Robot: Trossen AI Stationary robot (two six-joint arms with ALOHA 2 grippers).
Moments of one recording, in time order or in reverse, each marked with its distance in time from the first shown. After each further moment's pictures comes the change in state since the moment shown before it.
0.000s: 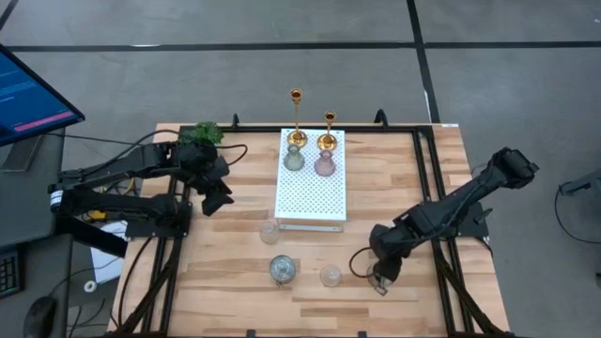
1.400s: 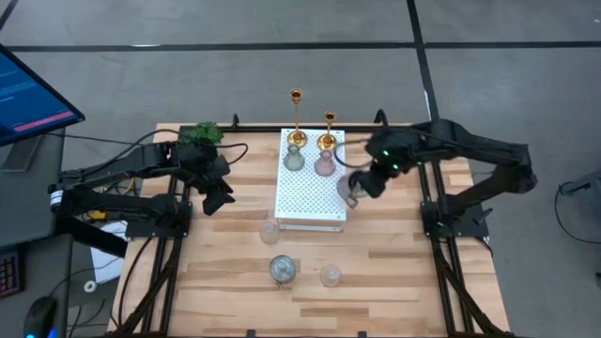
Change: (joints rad) left arm 0.000 0.000 0.000 0.024 -0.004 0.002; right arm -0.586 -0.008 0.762 -0.501 0.306 -0.478
